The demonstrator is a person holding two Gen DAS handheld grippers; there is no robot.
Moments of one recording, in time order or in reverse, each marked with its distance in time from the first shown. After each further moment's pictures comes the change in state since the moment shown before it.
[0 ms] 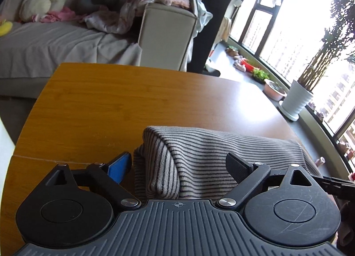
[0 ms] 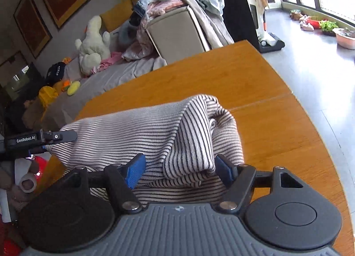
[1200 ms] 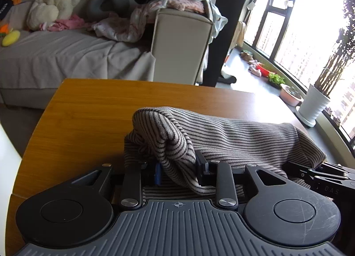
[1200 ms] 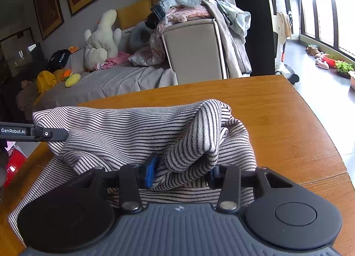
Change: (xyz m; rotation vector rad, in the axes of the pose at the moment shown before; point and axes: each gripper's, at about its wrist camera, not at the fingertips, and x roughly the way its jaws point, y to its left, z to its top) left arm 0.024 0.009 0.040 0.020 -0.057 0.083; right arm 0.087 0.036 0.059 -0.195 -0.062 -0.030
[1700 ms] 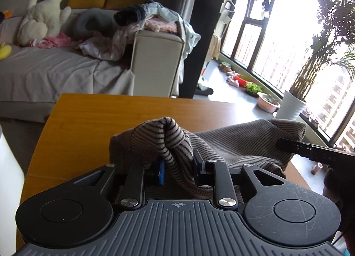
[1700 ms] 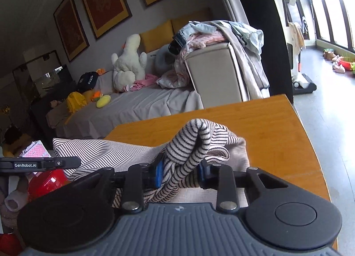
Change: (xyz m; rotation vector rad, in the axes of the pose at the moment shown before) left arm -0.095 -0.031 -0.041 0.034 -0.051 -0.100; right arm -0.104 -0.017 -0.011 0.059 -0.062 0.163
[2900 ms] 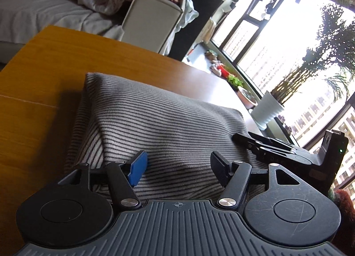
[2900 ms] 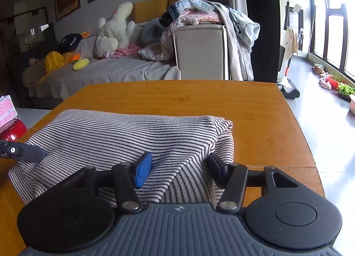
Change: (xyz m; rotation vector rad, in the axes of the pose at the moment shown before) left arm 0.052 0.023 -0.039 -0.193 0.080 -0.159; right arm 0.057 0.000 -0.022 -0.187 0.081 -0.169
